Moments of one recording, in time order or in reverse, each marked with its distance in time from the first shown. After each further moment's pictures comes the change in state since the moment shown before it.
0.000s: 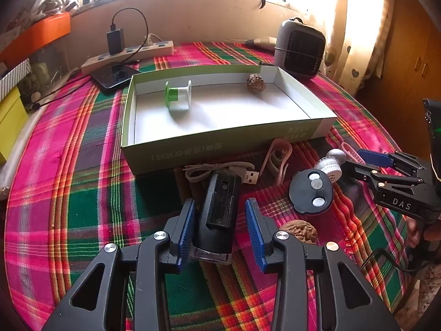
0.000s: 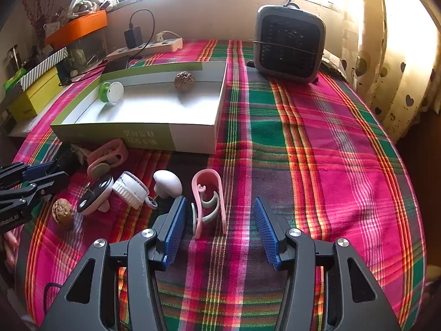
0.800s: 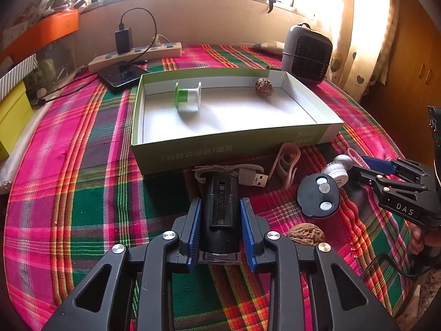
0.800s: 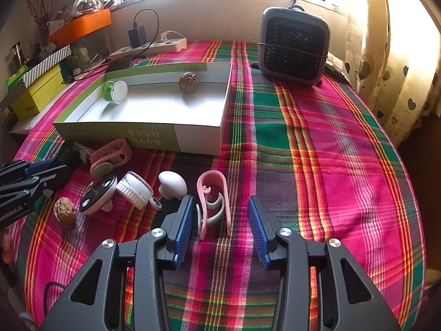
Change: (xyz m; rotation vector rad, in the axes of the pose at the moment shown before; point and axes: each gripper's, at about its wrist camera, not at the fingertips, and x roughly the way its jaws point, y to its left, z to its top) left arm 0.000 0.008 0.001 -0.029 -0.018 0.013; right arm 0.000 0.002 0.000 -0.017 -0.005 0.006
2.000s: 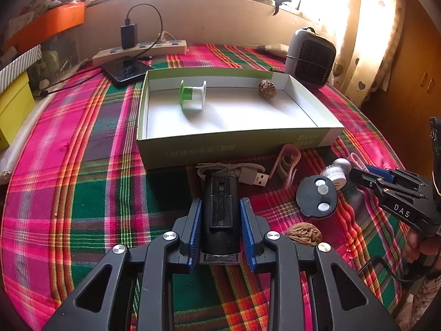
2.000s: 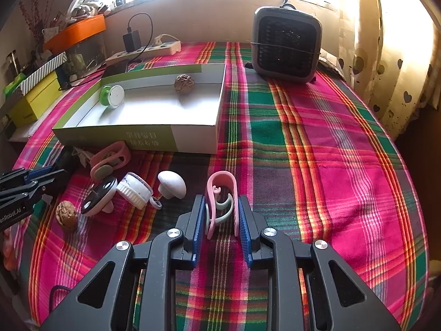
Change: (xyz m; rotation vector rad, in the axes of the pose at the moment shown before) left arm -0.001 0.003 -0.001 -0.033 0.001 -0.009; right arm -0.004 -0.001 -0.003 0.049 -0.007 -0.007
